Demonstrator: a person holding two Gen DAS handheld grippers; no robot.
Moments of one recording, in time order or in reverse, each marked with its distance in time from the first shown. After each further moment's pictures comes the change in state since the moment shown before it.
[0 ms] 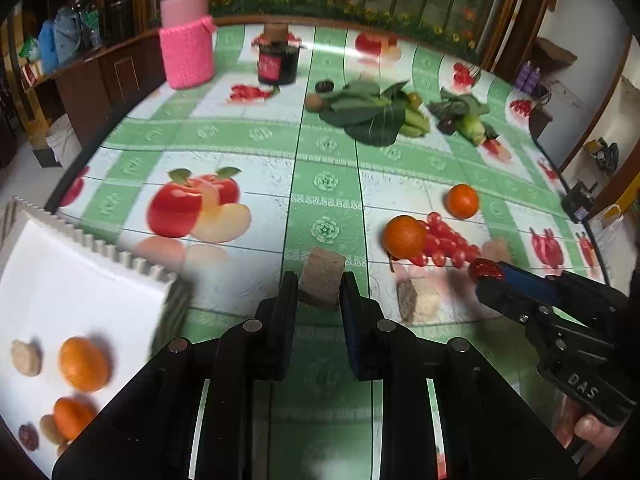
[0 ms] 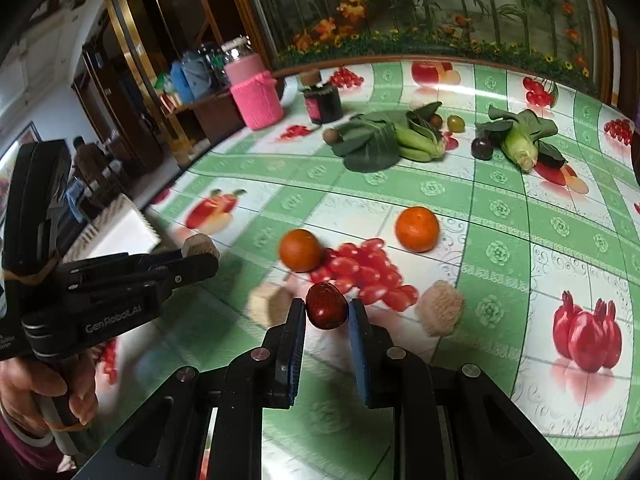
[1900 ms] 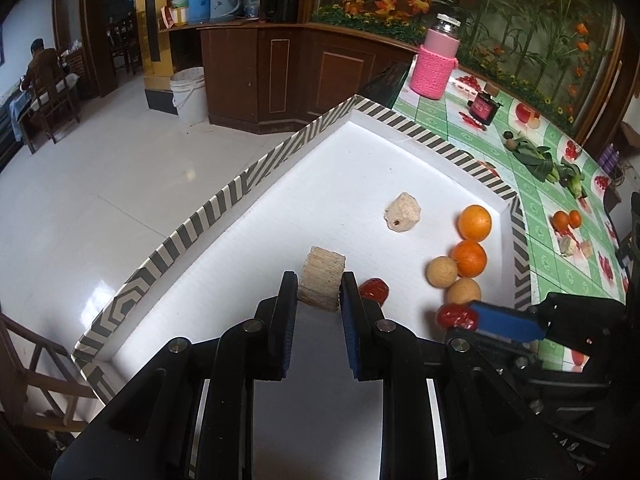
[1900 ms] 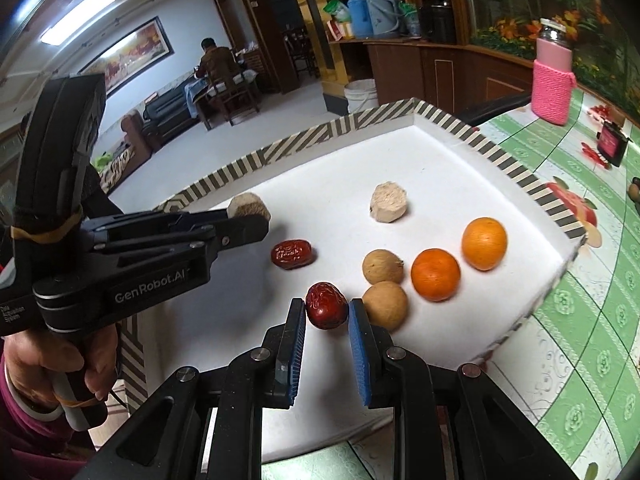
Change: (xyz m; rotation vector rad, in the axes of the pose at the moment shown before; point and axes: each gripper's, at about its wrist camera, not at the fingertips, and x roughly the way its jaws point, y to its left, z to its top) left arm -0.141 0.219 -0.132 -0.298 -0.070 0.257; right arm 0.066 0.292 -0.044 -0.396 0.176 0.330
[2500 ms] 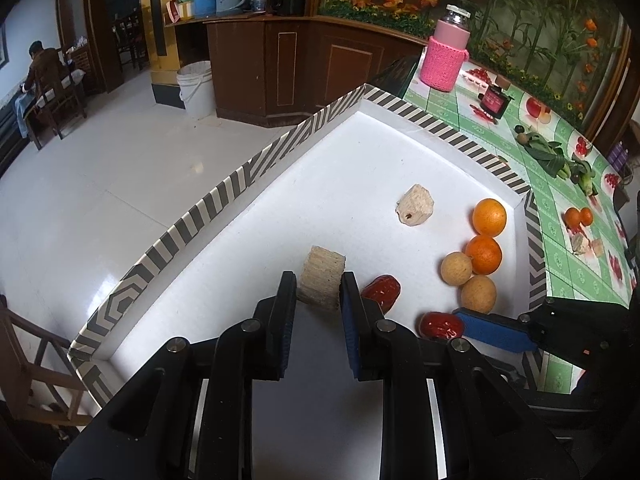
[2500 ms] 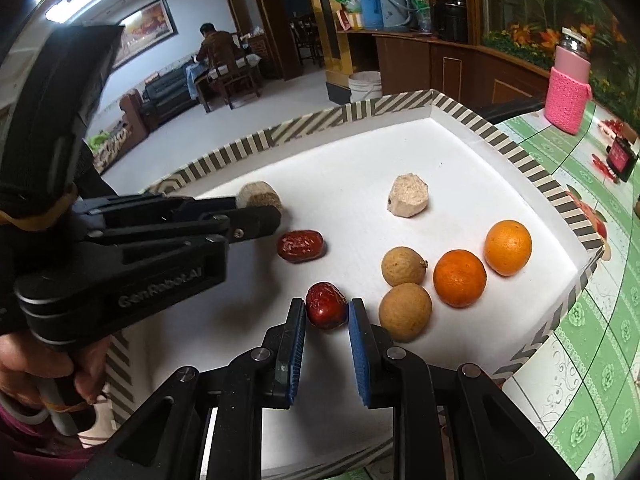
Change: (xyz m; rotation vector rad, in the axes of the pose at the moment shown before) left arm 0.009 0.001 -0.002 -0.008 0.025 0.030; right arm 0.017 0.015 0.001 -0.065 0.045 -0.047
